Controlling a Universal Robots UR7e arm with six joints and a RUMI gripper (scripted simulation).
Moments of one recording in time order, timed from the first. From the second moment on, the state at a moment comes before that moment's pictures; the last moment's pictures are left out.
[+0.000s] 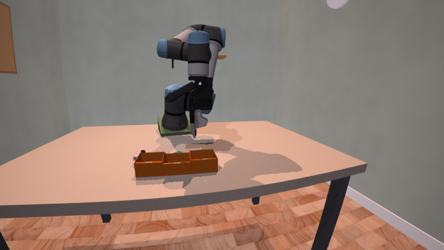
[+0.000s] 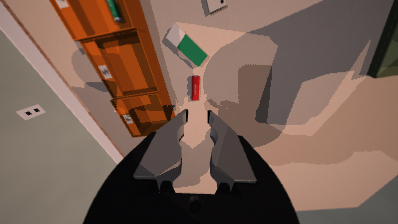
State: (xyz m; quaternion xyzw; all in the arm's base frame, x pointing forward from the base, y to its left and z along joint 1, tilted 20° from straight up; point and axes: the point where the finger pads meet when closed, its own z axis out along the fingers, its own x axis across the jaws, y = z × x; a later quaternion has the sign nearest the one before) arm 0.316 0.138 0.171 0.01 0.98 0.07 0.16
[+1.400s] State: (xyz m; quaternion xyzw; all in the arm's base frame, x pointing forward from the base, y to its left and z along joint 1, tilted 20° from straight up) arm 0.322 0.131 0.172 0.01 0.98 0.07 0.16
